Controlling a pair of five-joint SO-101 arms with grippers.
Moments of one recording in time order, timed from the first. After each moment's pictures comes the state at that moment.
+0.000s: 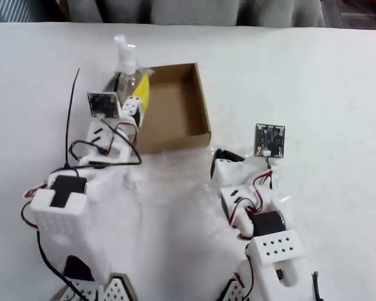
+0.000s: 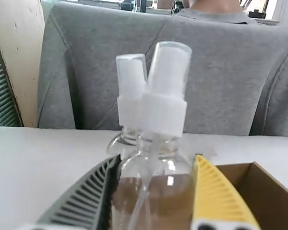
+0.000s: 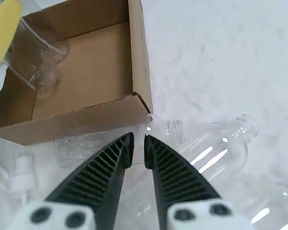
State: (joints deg) left arm 0.0 22.8 45.5 -57.0 7.0; right arm -15.4 -62.1 79.0 25.8 -16.4
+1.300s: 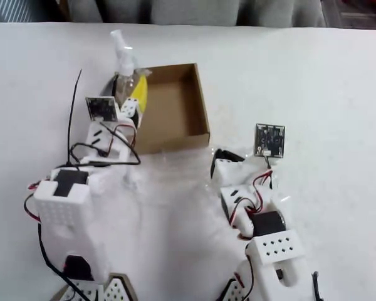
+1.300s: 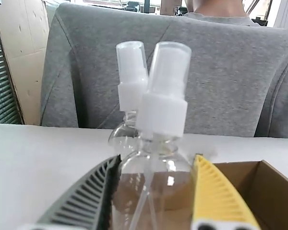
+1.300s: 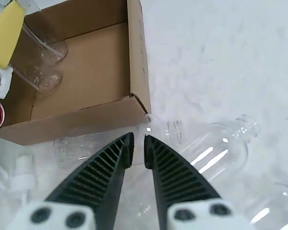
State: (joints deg) left arm -1.2 28.4 43.6 -61.6 7.5; right arm -15.4 -62.1 79.0 25.8 -16.4
